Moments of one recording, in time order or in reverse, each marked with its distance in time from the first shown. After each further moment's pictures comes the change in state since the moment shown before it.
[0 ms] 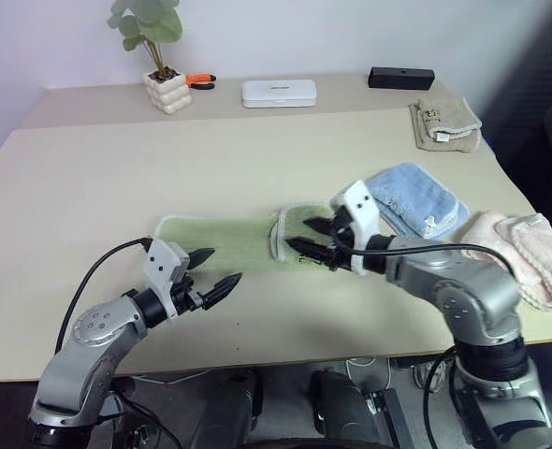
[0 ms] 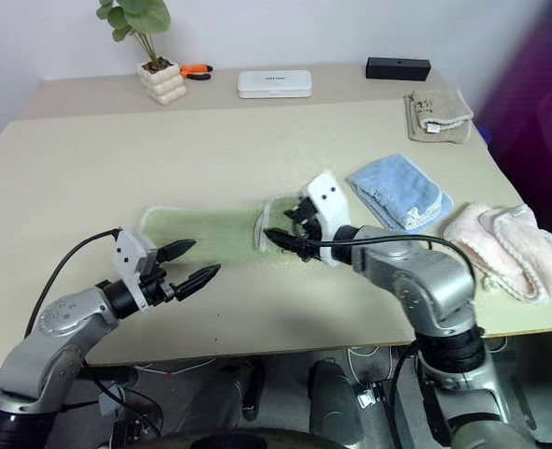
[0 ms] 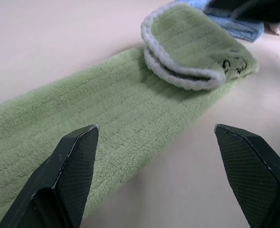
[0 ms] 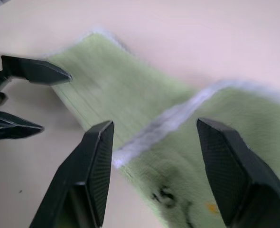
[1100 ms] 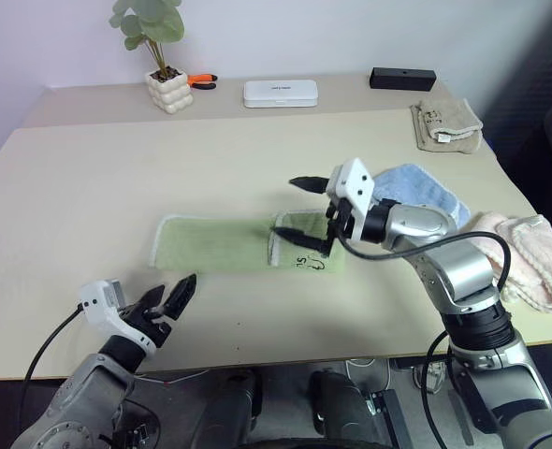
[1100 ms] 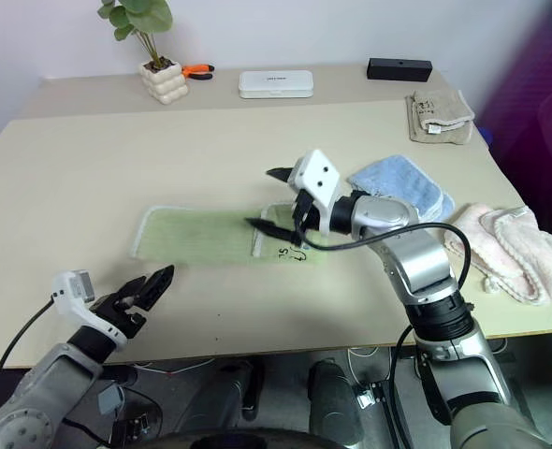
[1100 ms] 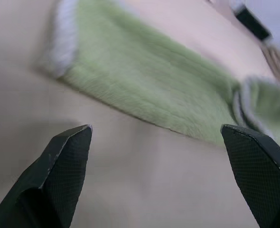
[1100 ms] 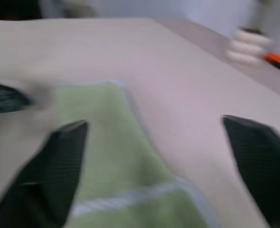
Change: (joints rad) left arm 0.266 -0.326 0.325 -0.204 -0.679 0.297 0.666; right arm -0.098 -0.010 0.184 0.247 -0.298 -0.598 0.419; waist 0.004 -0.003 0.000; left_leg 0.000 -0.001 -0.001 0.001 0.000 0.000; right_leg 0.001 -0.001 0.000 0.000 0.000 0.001
